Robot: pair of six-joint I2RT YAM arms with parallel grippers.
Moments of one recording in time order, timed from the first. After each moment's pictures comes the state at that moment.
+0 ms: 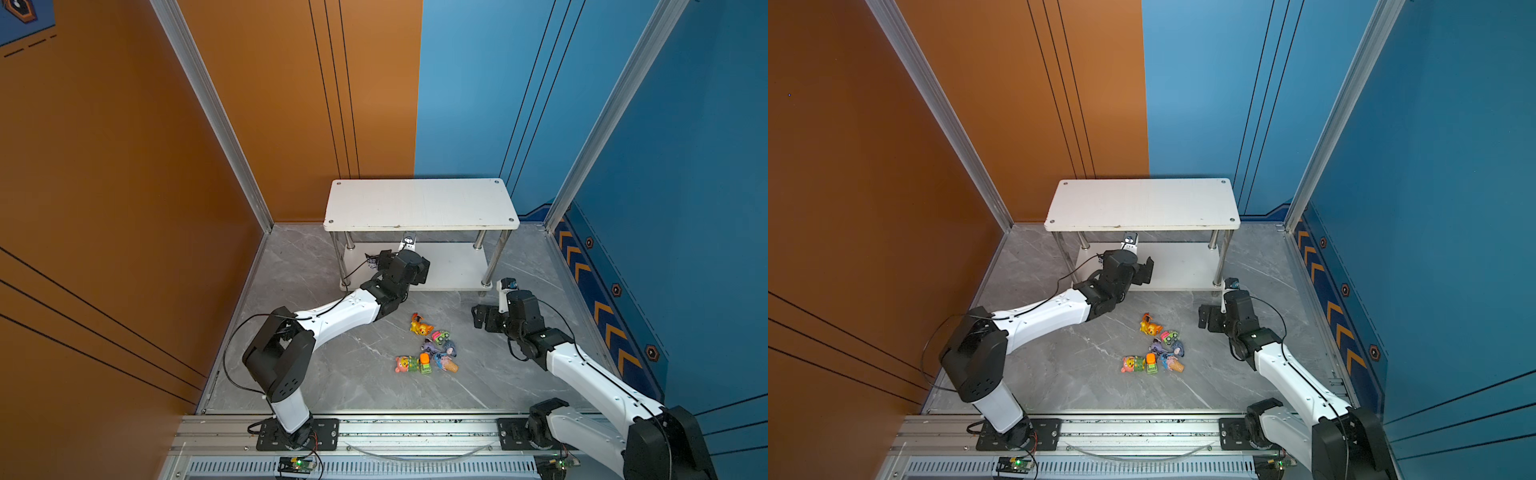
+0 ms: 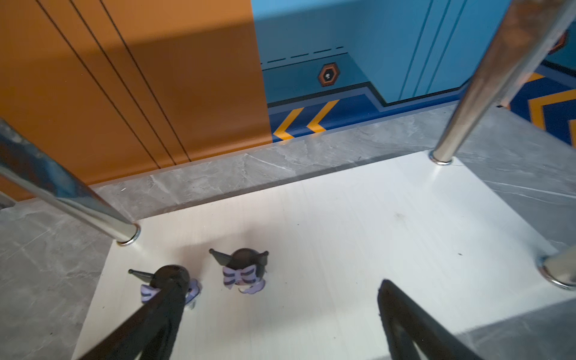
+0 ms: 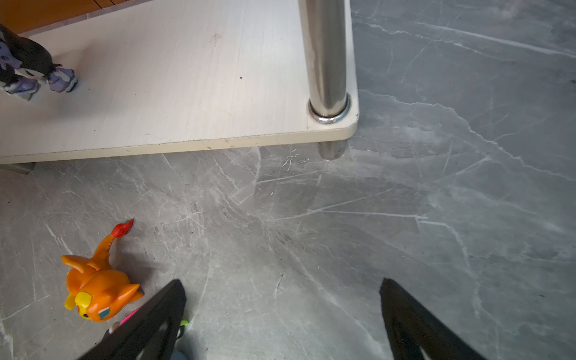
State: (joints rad) left arm -0.76 1.69 1.20 0.06 -0.51 -0.15; right arm 0.29 1.05 0.51 -0.19 0.01 0.34
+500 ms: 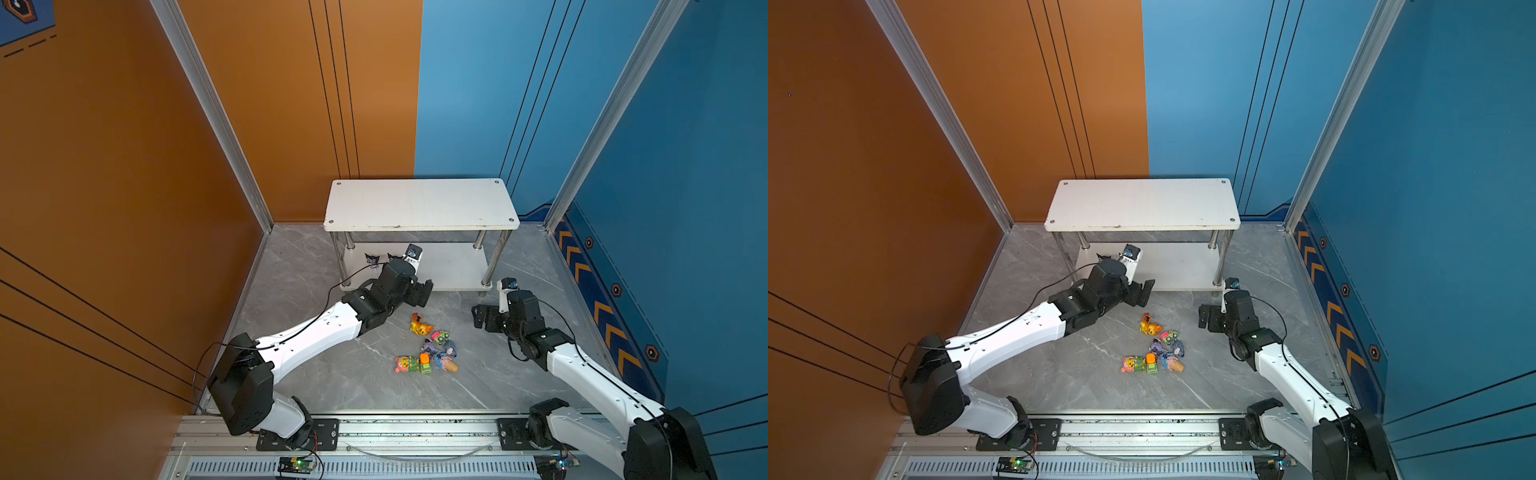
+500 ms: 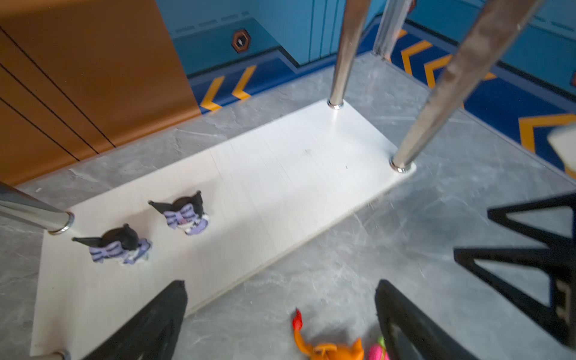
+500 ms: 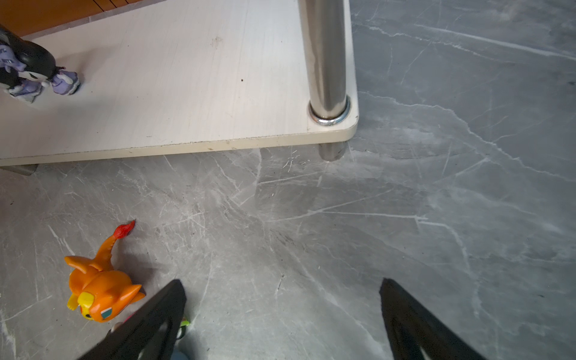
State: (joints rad) left arm -0.82 1.45 1.10 -0.20 -0.24 -0.14; right arm 0.29 1.05 0.51 -0.19 0.01 0.34
